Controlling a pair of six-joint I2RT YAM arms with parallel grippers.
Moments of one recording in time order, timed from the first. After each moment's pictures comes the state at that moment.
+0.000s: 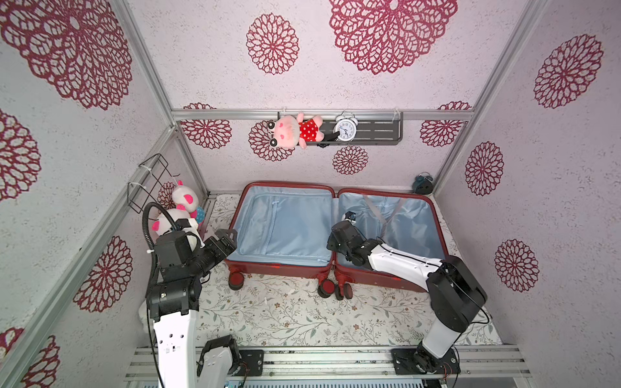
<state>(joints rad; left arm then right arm) 0.26 0.80 1.02 -0.76 0.42 -0.56 0.78 1.75 1.18 -0.16 0.32 0.81</state>
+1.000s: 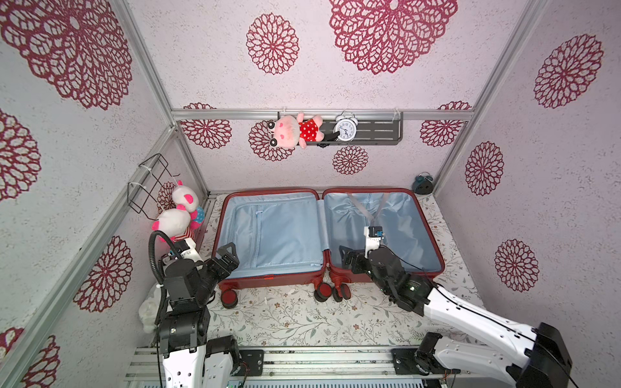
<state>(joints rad) 0.18 0.54 0.75 -0.61 0.19 -0.61 0.85 0.99 0.69 -0.11 0.45 0.50</state>
